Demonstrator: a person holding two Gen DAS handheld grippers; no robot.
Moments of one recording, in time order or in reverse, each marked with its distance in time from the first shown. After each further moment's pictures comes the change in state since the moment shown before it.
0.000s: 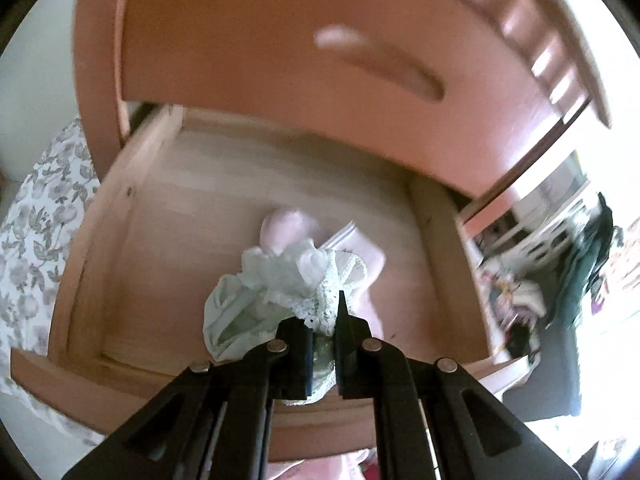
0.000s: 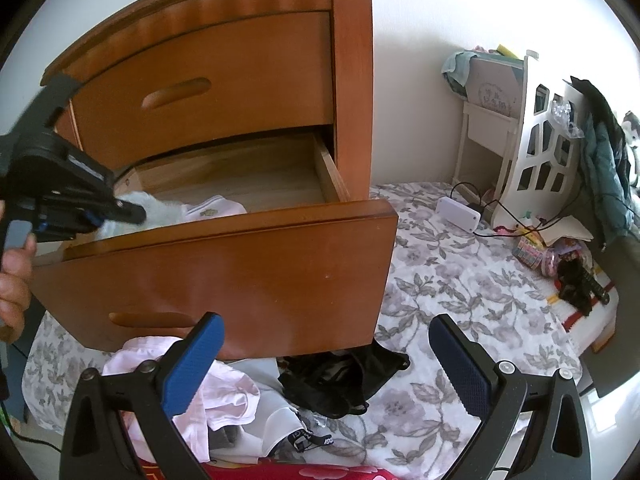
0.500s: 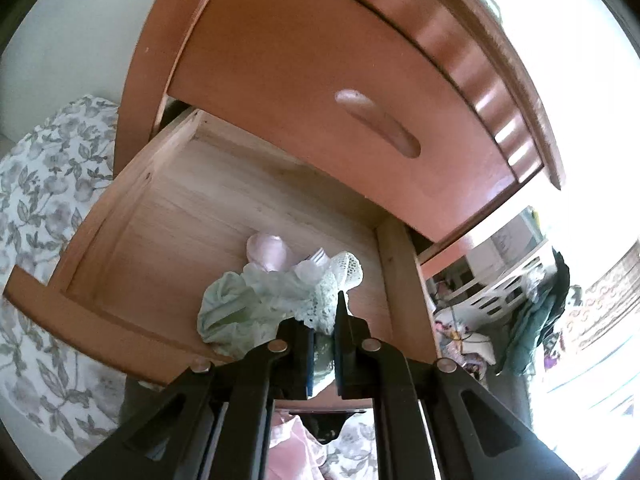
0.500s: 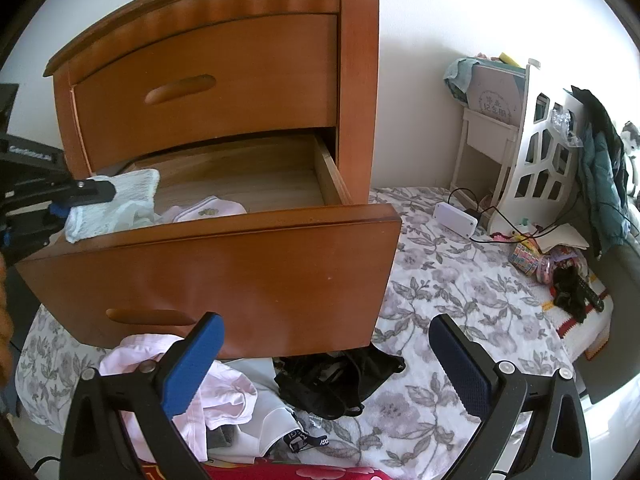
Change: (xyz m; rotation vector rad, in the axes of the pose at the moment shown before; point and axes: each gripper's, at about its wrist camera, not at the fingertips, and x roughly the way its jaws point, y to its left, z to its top) left arm -0.021 0.030 -0.018 -0.144 -0.156 -0.157; right arm -0.002 0.005 0.000 -0.025 -0.008 -0.016
